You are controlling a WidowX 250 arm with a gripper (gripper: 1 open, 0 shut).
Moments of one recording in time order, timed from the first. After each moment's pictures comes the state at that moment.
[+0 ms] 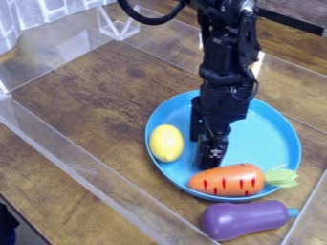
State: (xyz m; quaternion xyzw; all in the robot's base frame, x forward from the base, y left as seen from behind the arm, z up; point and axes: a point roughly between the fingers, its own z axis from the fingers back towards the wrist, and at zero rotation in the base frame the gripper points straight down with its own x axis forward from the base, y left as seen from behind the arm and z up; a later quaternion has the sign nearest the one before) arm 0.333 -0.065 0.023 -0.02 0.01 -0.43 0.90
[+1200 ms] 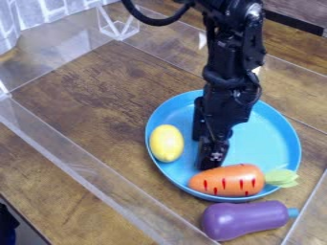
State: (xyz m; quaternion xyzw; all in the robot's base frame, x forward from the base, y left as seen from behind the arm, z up) arm 0.329 -0.087 0.026 0.00 0.01 -0.47 0.88
